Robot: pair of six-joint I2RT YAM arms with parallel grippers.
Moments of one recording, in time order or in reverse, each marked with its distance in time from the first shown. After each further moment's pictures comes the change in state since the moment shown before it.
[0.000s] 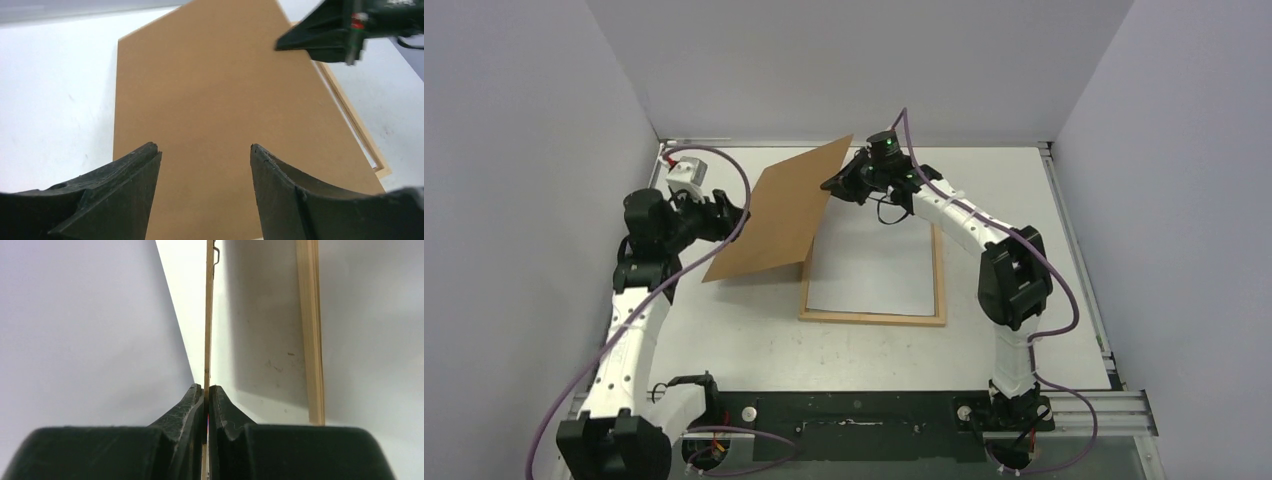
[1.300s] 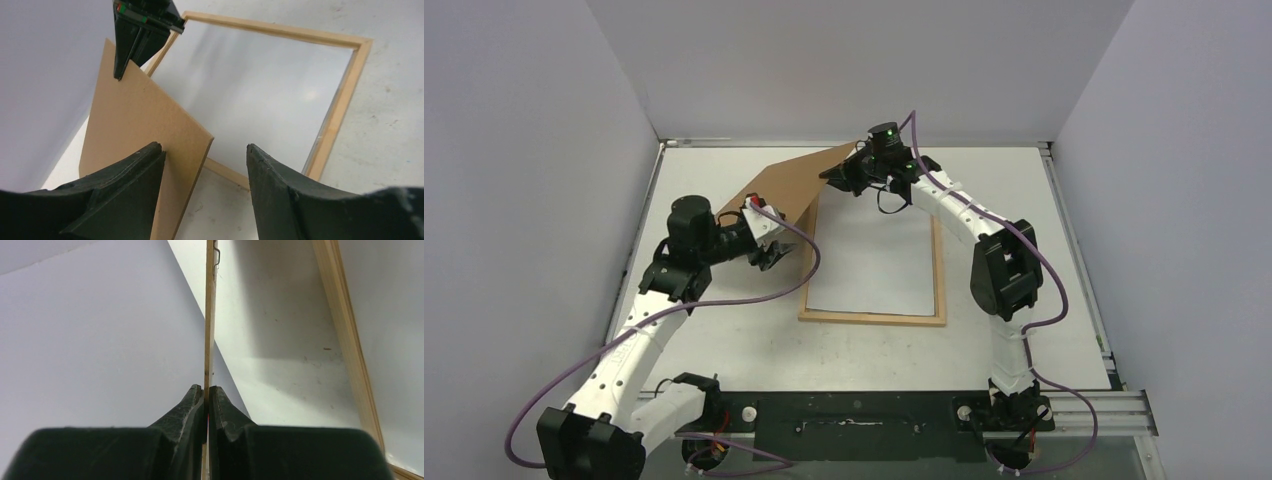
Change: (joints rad) left arm -0.303 -0.060 -0.071 0.056 0.296 0.642; right arm -0.039 0.100 0.137 -0.049 -0.052 0.239
